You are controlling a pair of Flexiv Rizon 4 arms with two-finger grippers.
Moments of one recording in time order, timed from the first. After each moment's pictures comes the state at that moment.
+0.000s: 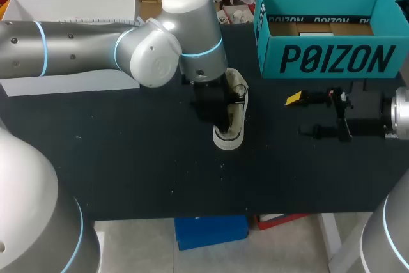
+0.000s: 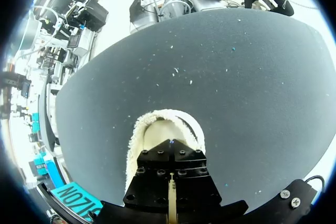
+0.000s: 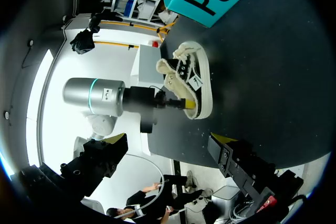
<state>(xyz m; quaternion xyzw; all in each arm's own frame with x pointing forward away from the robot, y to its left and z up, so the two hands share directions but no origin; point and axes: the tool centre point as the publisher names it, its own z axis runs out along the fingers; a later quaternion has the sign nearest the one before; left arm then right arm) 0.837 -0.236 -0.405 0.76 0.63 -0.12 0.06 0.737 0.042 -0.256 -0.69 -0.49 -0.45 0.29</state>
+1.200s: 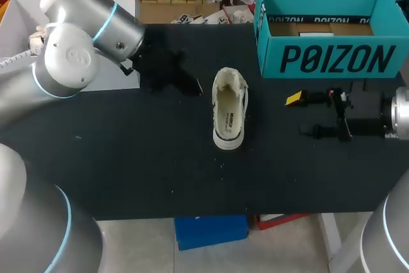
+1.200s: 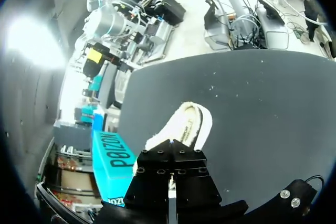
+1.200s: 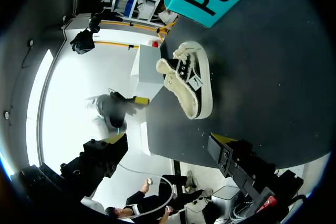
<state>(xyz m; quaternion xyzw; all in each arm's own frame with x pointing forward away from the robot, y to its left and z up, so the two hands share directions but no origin) 0.866 -0.171 -0.291 0.56 0.71 -0.36 0.23 0.737 0.042 -0.256 -0.69 -0.49 -0.45 0.29</state>
